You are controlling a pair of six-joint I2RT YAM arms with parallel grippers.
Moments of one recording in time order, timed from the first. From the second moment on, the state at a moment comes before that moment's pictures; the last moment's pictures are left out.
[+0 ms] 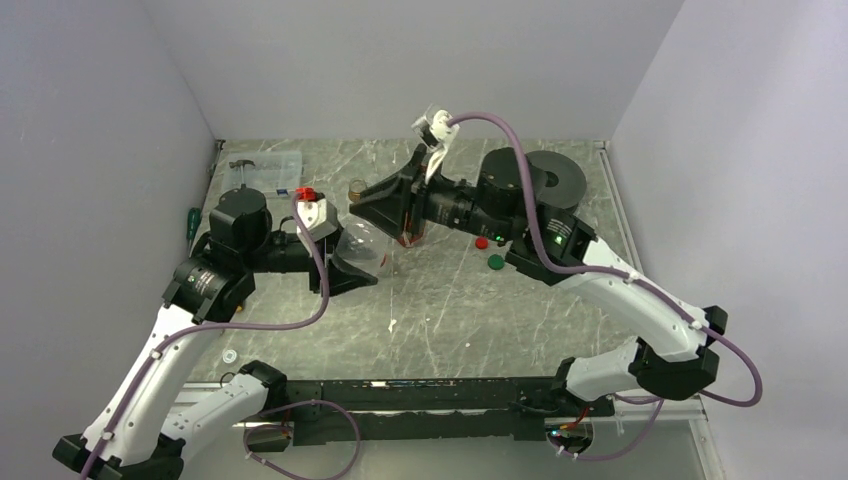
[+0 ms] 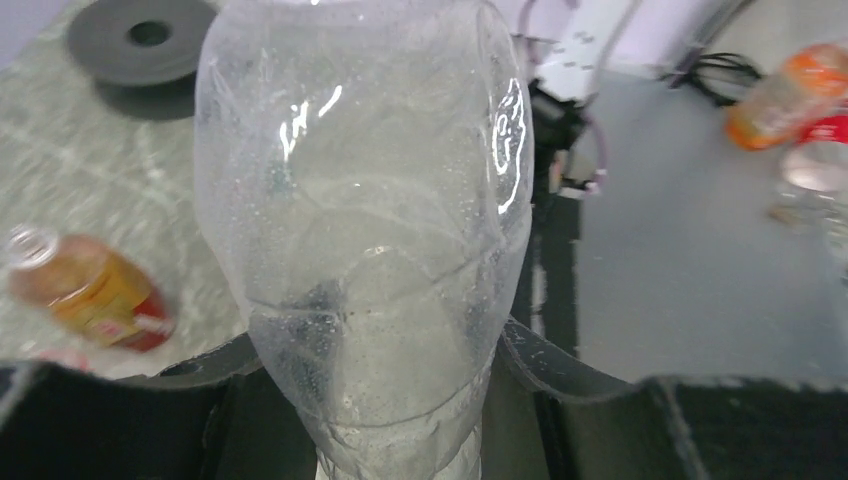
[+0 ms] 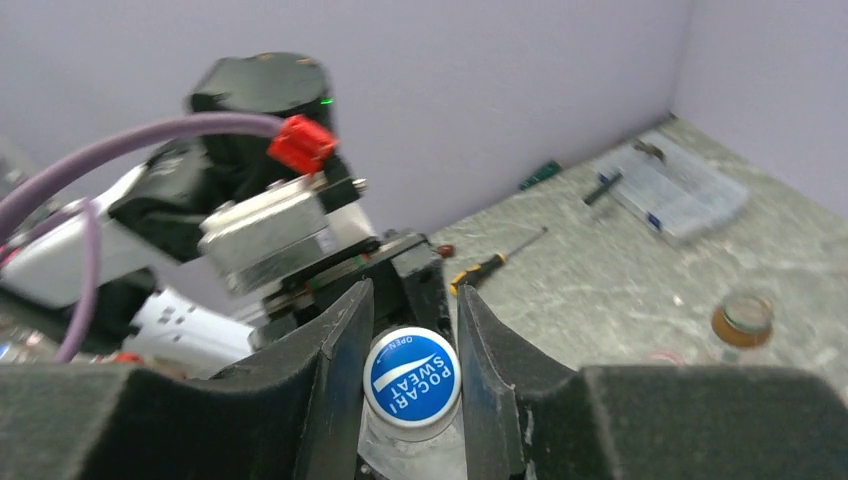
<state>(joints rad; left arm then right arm) -0.45 0.86 1.15 -0.59 0.90 0.16 1.07 1.37 1.71 -0.32 -0.10 0.31</state>
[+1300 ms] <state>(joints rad) -0.45 0.88 1.13 -0.61 0.58 0.30 1.07 1.49 1.94 -0.57 0.24 0.40</state>
